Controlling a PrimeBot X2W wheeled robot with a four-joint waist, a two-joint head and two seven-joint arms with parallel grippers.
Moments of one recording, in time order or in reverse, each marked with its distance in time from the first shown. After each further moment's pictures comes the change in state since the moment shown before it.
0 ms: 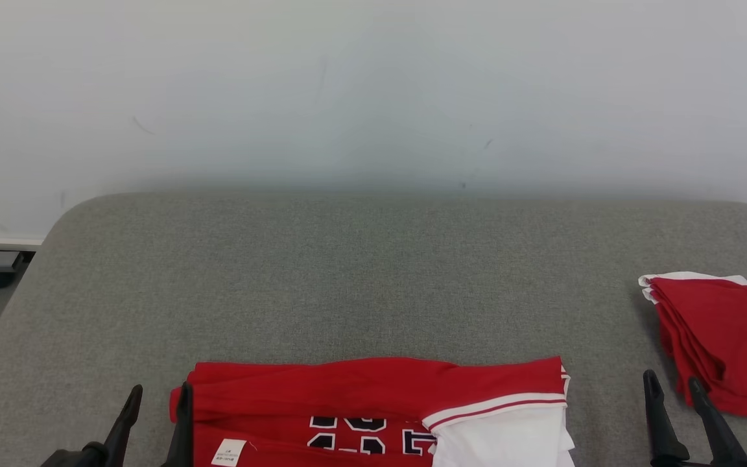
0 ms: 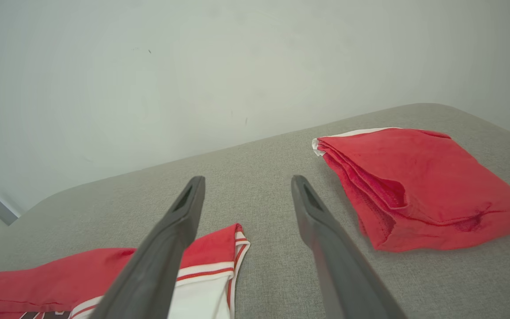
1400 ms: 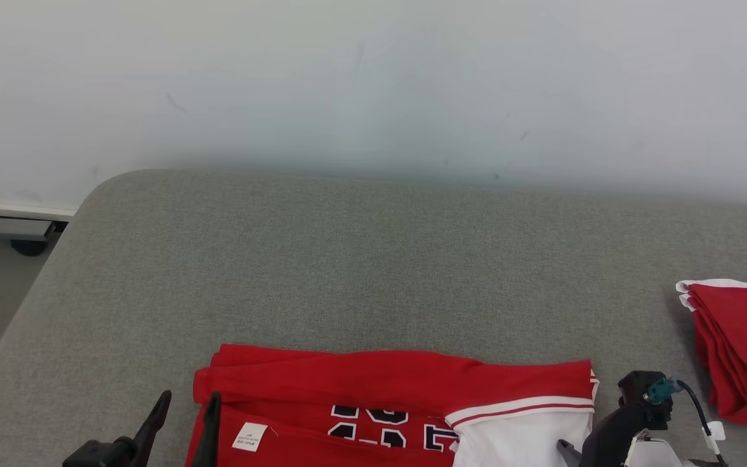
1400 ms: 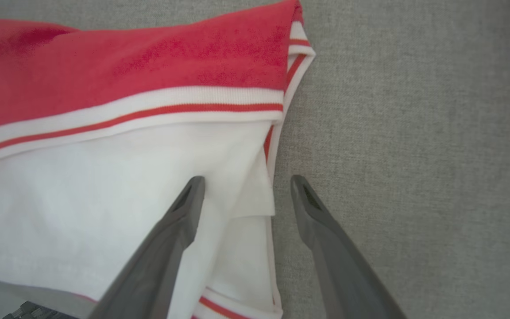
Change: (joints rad) left arm 0.015 0.004 -0.038 -0.070 0.030 0.009 0.124; right arm -0.249 -0.011 0.202 0.260 -0.063 -0.109 0.741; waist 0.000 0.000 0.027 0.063
